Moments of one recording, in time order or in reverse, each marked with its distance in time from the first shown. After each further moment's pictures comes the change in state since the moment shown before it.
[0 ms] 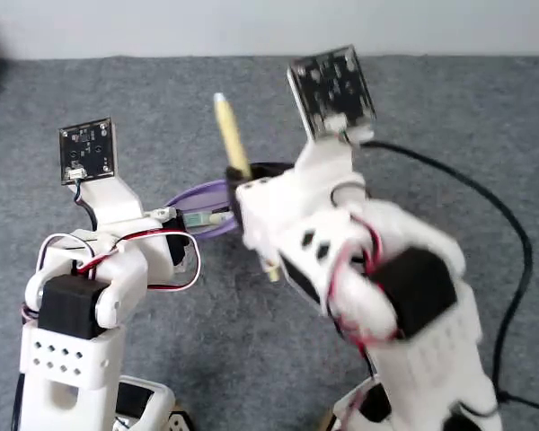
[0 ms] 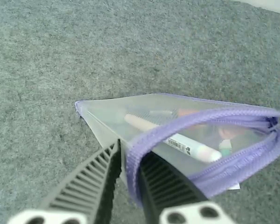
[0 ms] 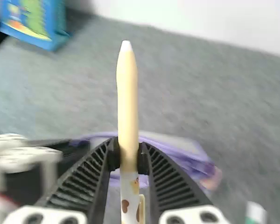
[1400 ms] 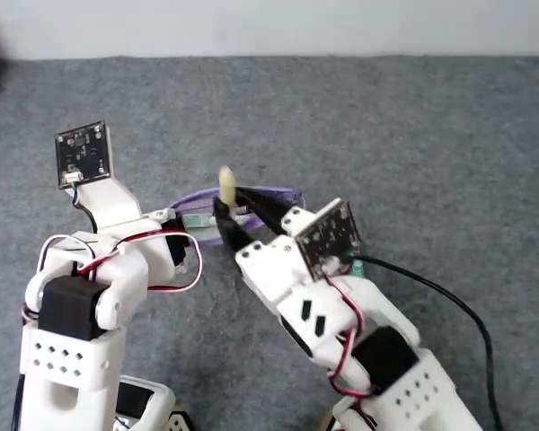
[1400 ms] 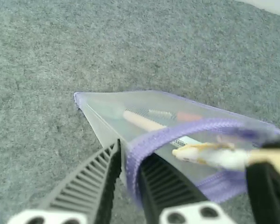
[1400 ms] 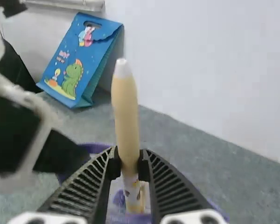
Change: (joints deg) left arm 0.2 -0.2 0.0 0.9 3.4; right arm -2.1 -35.3 66.1 -50.5 15.6
